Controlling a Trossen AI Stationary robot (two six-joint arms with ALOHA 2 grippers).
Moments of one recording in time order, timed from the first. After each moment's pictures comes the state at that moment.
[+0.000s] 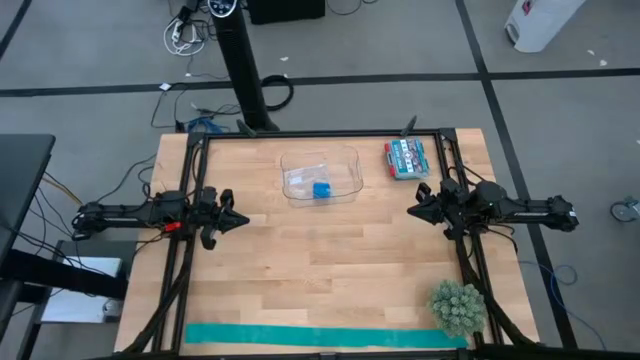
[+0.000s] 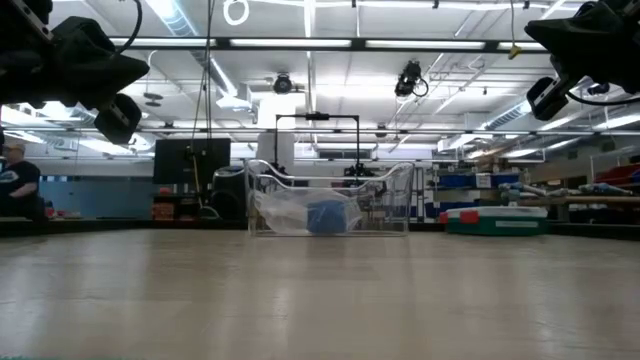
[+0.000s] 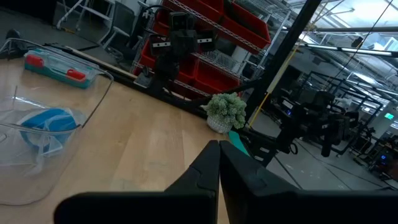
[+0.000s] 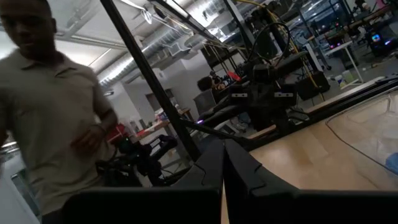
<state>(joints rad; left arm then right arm) -0.03 0.00 0.01 0.06 0.09 -0.48 -0.03 0.01 0.01 0.26 -0.18 0.57</state>
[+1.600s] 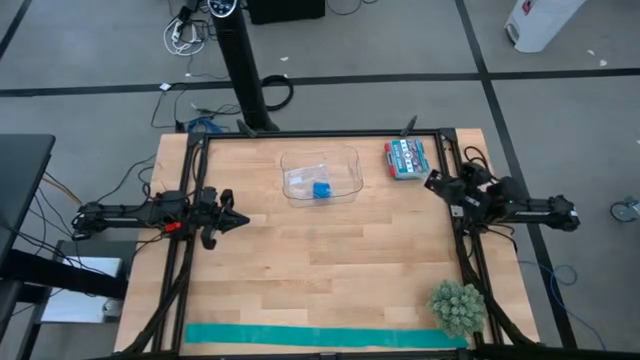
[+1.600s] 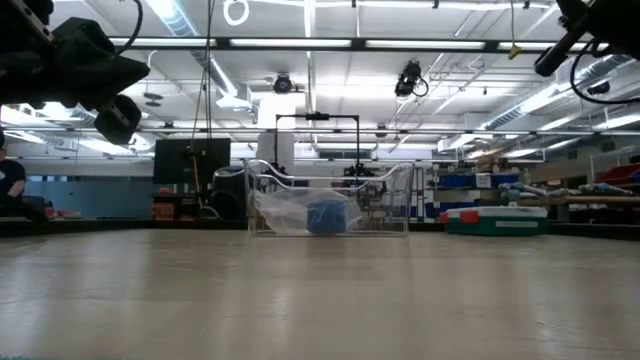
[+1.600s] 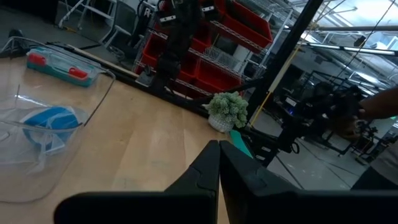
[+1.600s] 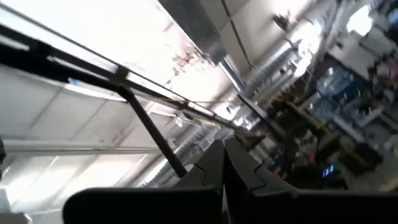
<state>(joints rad) -0.03 0.00 0.01 0.05 0.09 -0.48 -0.03 0.06 0.05 0.64 0.02 0.84</state>
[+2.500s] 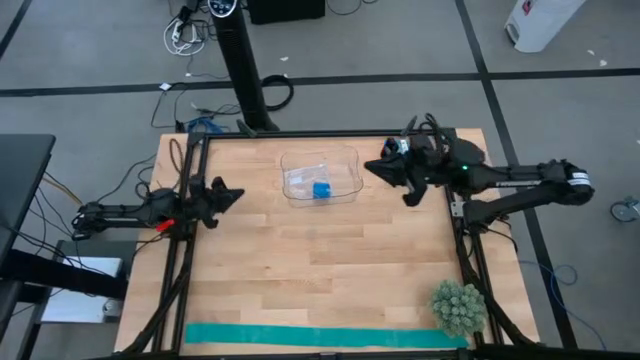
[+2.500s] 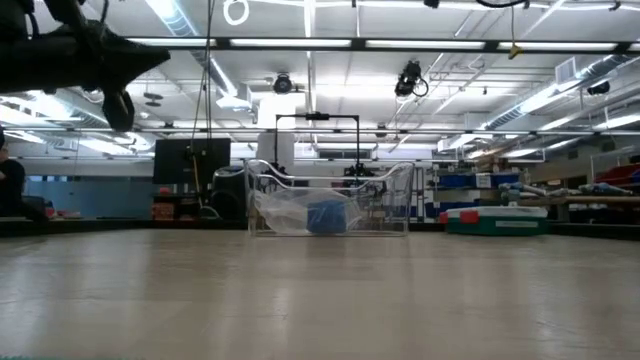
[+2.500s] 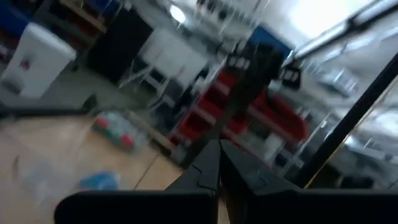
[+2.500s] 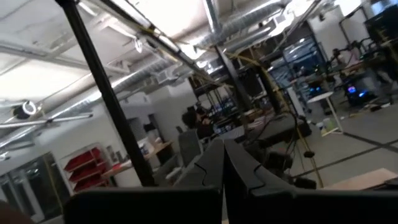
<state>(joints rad) -0.03 0.00 0.01 0.30 -0.27 -0.61 -0.09 1.04 0.81 0.59 -0.14 0.49</state>
